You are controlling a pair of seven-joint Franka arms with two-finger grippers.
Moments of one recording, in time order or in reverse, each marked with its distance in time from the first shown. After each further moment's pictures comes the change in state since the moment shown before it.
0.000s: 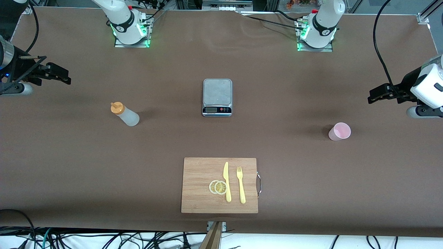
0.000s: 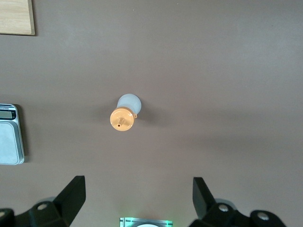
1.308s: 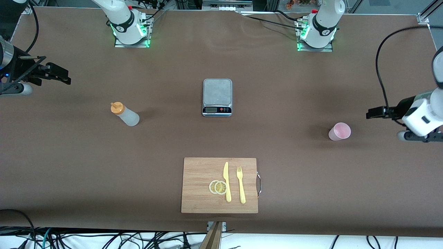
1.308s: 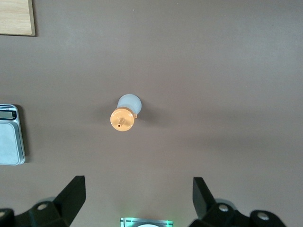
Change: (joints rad) left arm 0.069 0.175 0.022 -0.066 -0.001 0.133 0.156; right arm -0.001 0.001 -0.001 0.001 0.002 0.000 0.001
